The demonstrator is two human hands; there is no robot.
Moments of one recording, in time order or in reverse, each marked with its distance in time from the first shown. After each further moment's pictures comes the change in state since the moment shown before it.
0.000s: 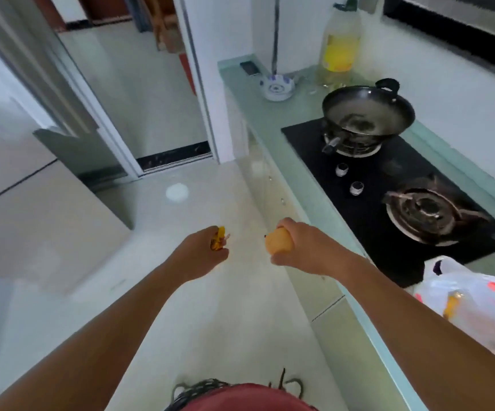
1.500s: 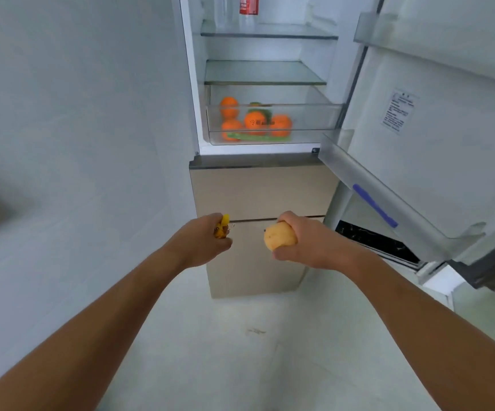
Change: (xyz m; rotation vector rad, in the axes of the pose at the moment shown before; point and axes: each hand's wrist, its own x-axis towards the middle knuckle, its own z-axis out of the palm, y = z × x) left_hand -0.100 -0.553 -0.493 -0.099 0.577 -0.398; right_hand 0.342 -0.728 0.238 -0.304 -0.298 -0.724
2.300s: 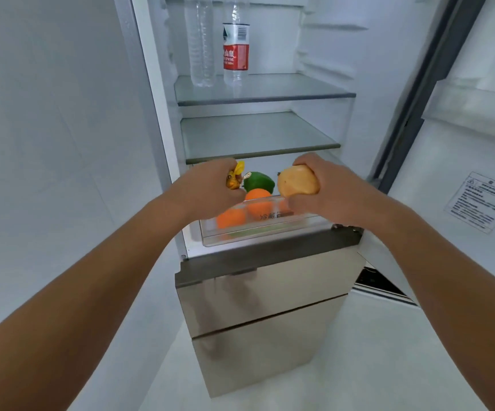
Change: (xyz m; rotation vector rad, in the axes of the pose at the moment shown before) left_hand 0.337 0.023 -0.190 0.146 0.143 0.353; right_hand 0.286 -0.028 -0.191 -0.070 0.425 0.005
